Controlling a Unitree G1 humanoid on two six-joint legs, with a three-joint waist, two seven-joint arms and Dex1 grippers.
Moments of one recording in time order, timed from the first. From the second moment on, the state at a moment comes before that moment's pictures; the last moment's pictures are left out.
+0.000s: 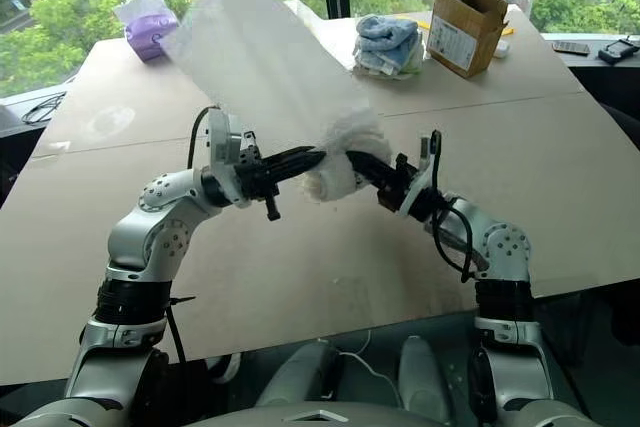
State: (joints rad) left arm -0.42 0.49 0.02 -0.13 -0.57 0.41 -1.02; right arm -0.46 -0.10 -0.22 0.10 1.69 0.93 -0.09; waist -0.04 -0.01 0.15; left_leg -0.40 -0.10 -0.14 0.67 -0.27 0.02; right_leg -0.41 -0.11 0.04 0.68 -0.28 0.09
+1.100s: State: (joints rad) left arm -0.46 0.44 -0.02 -0.14 -0.60 0.45 -1.05; right arm -0.53 -0.13 0.02 0.00 0.90 0.66 0.39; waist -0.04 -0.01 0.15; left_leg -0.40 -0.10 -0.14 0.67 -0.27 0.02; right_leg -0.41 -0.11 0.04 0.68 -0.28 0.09
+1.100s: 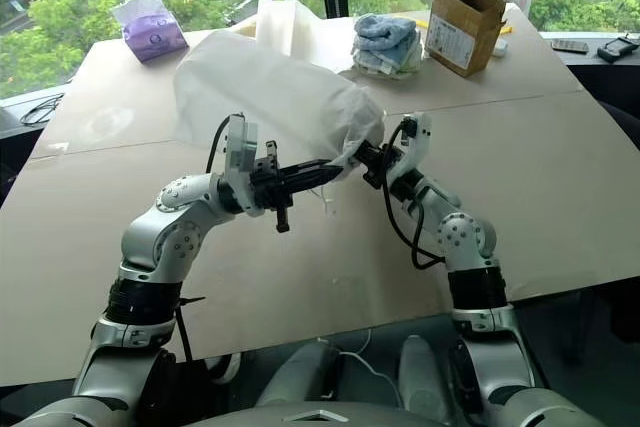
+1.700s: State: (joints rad) left arm -0.52 0.43 -0.08 0.01 -0.37 0.21 -1.00; right arm -0.49 -0.21 -0.03 0.03 0.83 0.75 0.39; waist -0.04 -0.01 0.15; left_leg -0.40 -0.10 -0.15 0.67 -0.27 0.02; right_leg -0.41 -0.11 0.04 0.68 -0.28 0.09
